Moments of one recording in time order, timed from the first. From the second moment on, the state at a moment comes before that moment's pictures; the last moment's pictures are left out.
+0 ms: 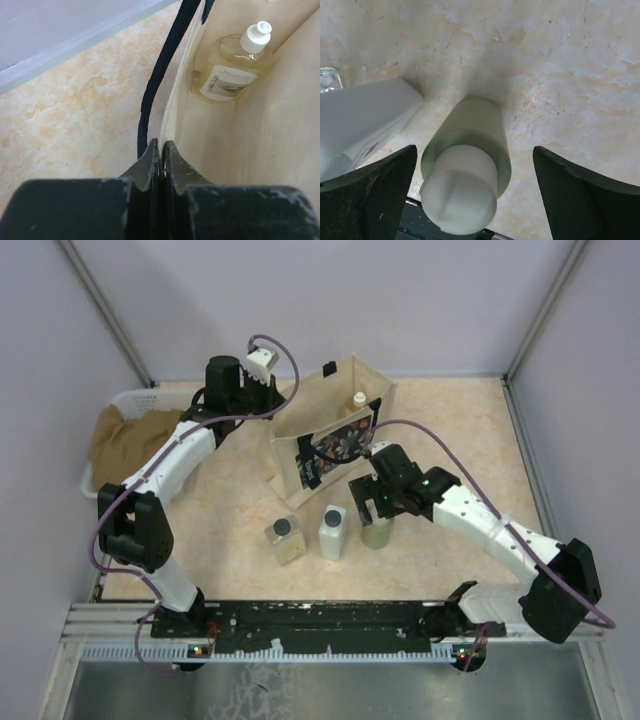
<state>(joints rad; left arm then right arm) -0.32 1.69 1.45 -0.13 0.34 0.07 0.69 1.23 1.00 -0.75 0.11 0.26</state>
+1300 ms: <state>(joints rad) -0.32 1.69 1.45 -0.13 0.33 0.07 0.77 1.36 0.98 -0.78 0.26 0.27</state>
